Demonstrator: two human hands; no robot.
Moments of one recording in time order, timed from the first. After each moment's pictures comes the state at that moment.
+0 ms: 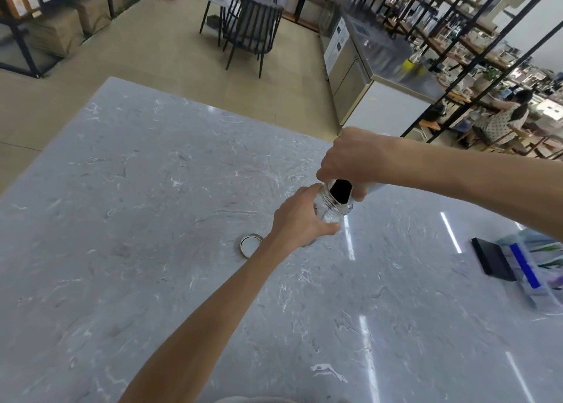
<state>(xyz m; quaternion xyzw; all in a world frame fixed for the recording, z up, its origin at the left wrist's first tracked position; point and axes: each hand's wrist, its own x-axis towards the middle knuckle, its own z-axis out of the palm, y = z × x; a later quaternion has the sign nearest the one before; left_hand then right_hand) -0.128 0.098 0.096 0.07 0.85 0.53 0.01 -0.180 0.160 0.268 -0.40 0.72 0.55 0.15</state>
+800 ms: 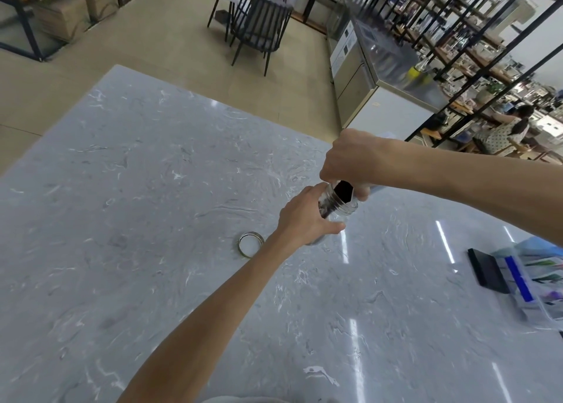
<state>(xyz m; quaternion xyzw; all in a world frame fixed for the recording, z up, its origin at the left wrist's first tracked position) -0.130 0.101 0.101 0.06 0.84 0.54 0.02 -0.191 0.148 0.259 -0.39 0.68 0.59 0.17</state>
